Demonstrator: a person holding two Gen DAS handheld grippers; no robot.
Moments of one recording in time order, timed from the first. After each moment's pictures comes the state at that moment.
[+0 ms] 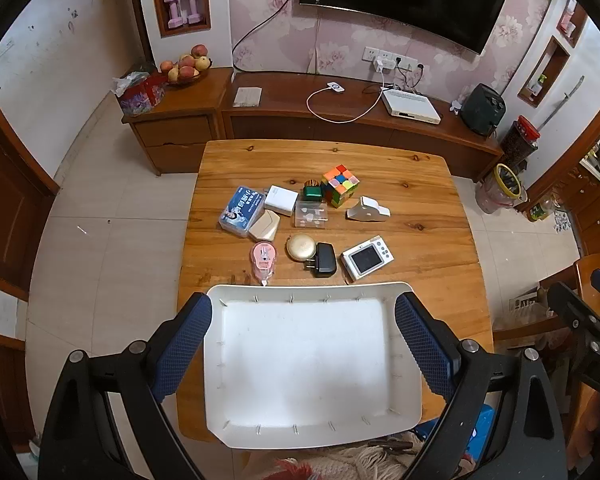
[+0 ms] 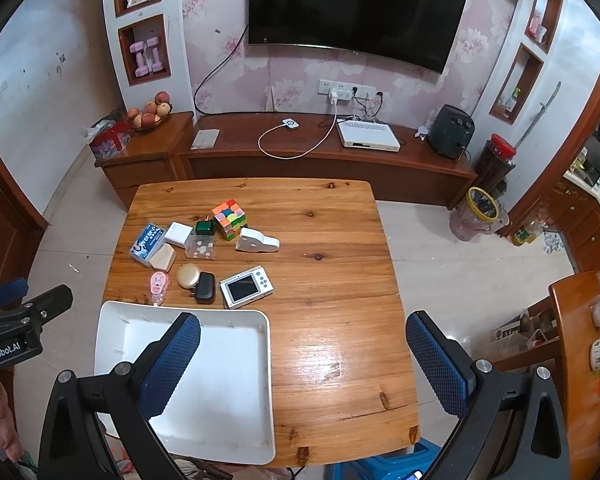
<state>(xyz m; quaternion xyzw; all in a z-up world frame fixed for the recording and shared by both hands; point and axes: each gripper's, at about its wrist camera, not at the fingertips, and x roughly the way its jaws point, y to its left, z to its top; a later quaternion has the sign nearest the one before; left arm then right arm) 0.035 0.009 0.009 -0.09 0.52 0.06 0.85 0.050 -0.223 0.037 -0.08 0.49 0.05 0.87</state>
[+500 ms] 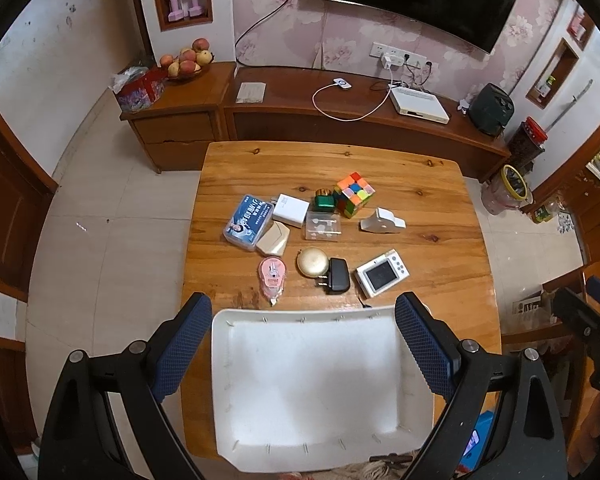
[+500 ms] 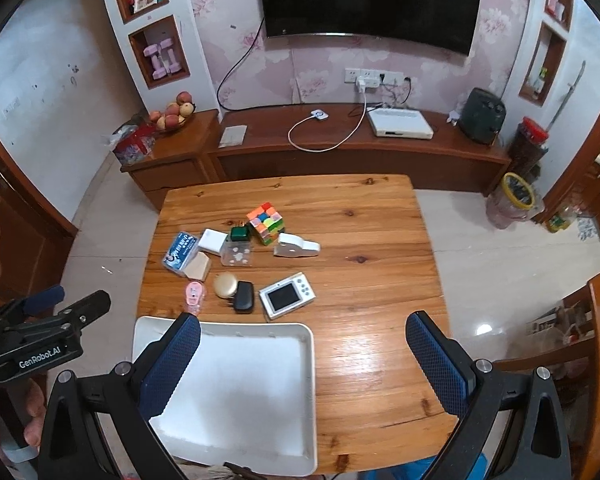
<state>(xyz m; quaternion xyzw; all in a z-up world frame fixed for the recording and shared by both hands) 0.065 0.027 -0.009 -0.10 0.53 0.06 0.84 0.090 -0.203 0.026 -0.03 0.52 0.10 0.85</state>
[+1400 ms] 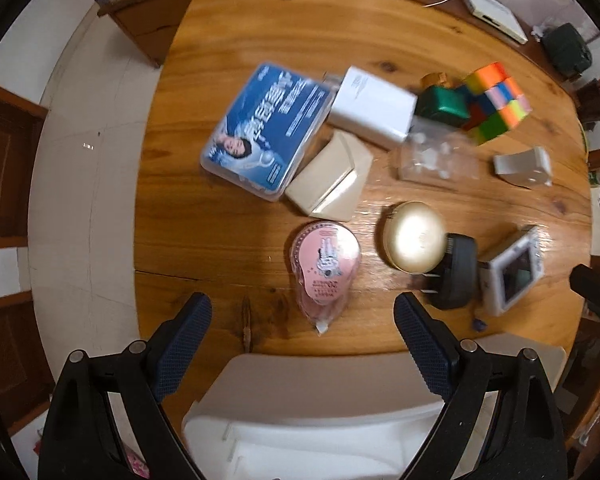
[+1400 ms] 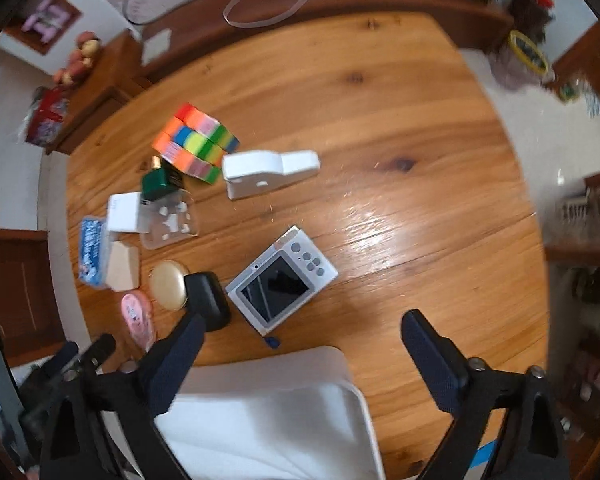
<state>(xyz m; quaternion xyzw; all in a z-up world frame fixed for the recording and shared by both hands) 0.174 0.082 -0.228 -0.11 0.71 0.09 0.69 0.231 -0.172 -0.211 0.06 0.72 0.00 0.69</state>
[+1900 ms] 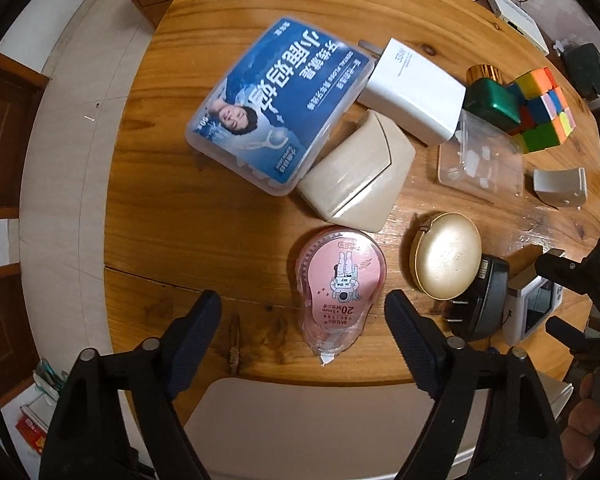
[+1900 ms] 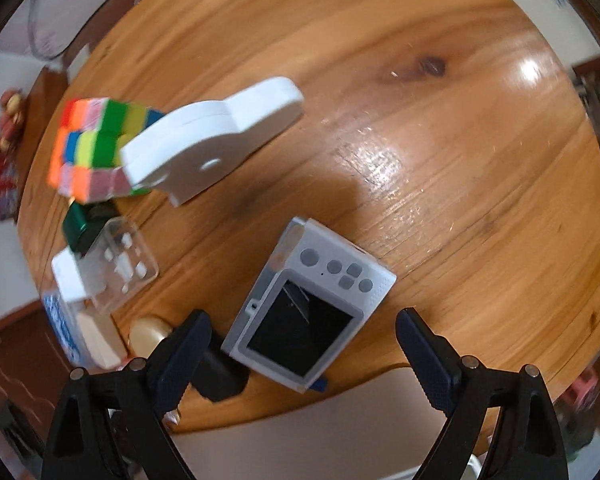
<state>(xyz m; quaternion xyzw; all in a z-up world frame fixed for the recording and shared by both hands) 0.184 0.098 -0.265 -0.15 0.72 0.11 0.67 0.246 -0.173 -0.294 0.19 0.76 -0.10 0.62</state>
